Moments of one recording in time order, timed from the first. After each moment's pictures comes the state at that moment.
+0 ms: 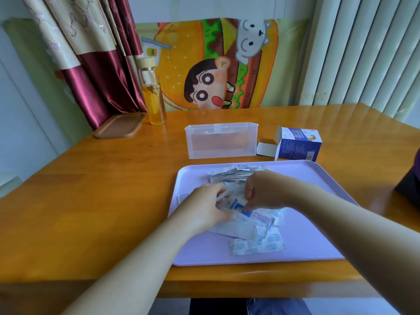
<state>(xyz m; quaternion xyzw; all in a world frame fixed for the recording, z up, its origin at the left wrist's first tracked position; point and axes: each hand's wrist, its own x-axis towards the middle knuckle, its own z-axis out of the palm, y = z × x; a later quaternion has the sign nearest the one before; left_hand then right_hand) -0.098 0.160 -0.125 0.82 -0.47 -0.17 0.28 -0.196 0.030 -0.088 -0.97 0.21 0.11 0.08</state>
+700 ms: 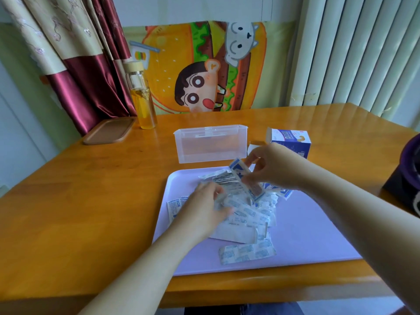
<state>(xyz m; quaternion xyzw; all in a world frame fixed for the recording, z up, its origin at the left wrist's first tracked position) -0.109 0.146 -0.129 0.81 -0.46 -0.13 0.33 -0.214 0.003 -0.057 -0.94 0.24 -0.11 0.24</state>
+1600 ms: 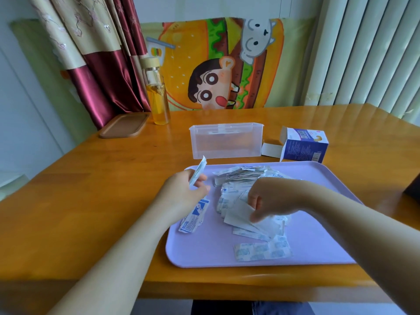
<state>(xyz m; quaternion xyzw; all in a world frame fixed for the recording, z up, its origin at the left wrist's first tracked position) -0.069 0.186 -0.108 0.83 -0.37 -0.11 0.40 -0.203 0.033 -0.082 -0.97 0.14 0.15 0.14</state>
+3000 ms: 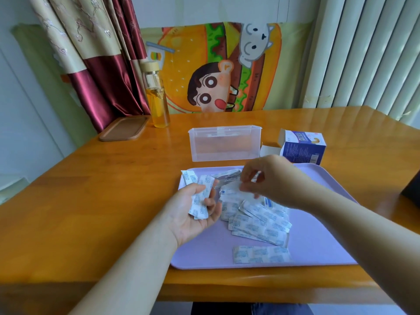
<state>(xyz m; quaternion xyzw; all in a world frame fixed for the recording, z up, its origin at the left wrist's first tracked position) -0.096 0.180 -0.111 0.42 0.00 -0.51 0.75 -0.211 0.037 -0.070 -0.94 0.13 -0.15 0.28</state>
